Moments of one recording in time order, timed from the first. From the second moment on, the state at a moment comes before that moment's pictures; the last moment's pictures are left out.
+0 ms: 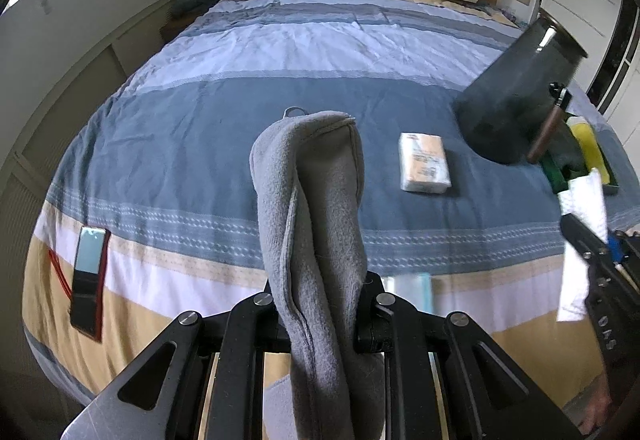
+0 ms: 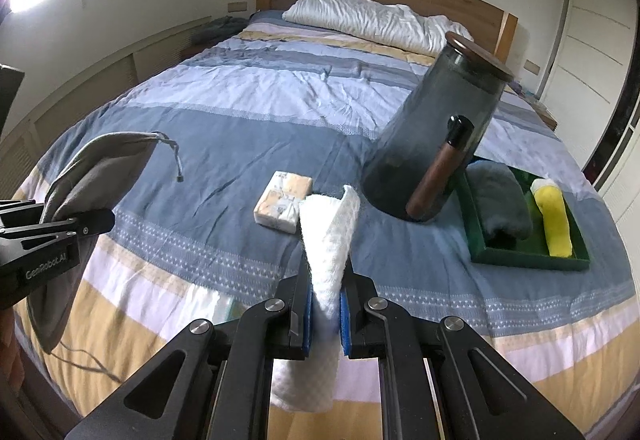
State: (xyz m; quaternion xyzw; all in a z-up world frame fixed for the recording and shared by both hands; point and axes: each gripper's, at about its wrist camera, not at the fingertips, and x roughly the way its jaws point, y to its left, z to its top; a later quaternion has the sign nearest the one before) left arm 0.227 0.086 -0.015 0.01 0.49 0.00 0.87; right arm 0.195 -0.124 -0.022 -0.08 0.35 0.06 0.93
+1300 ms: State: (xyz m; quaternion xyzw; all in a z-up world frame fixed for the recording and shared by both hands) left arm 0.216 -0.183 -0.024 0.08 0.52 -0.16 0.84; right arm 0.175 -0.343 -0.039 -0.01 0.38 -0.08 0.92
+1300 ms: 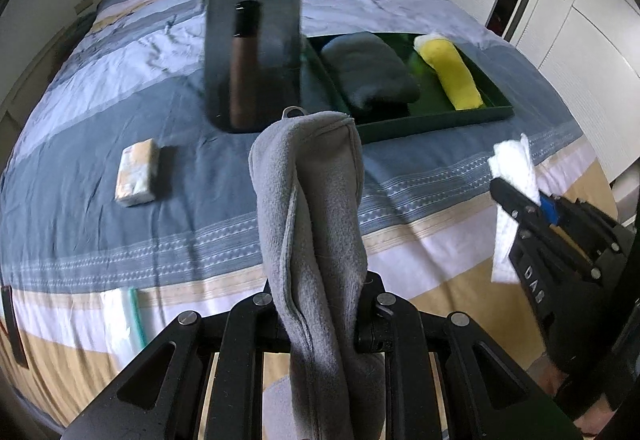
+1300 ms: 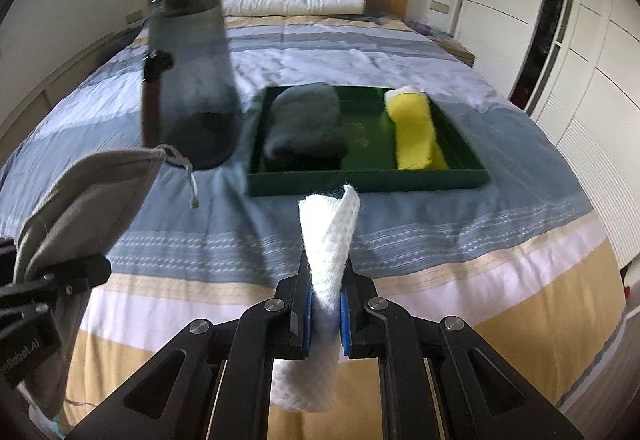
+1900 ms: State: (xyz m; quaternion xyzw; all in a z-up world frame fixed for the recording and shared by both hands) left arm 0.243 -0.250 -0.030 0.09 0.51 -0.16 0.84; right arm 0.200 -0.416 -0.040 0.01 0.37 -0.10 0.92
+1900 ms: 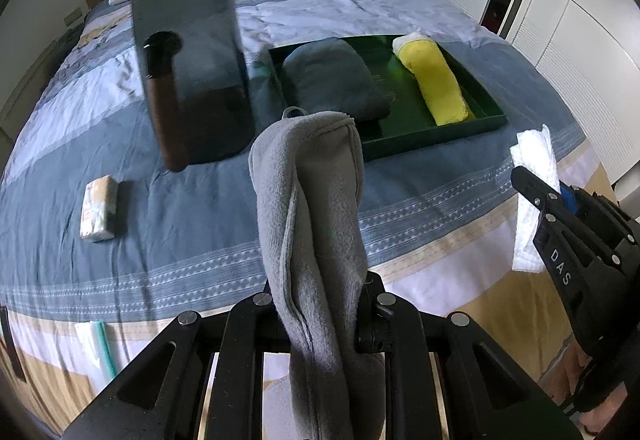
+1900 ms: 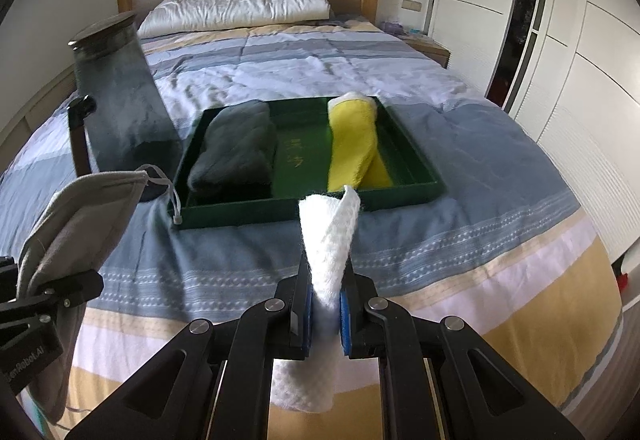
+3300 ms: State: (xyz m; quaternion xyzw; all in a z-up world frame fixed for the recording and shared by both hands) left arm 0.320 -0.316 -0.005 0.09 0.42 -0.12 0.89; right arm 0.285 -0.462 -0.026 -0.01 0.31 -0.11 0.94
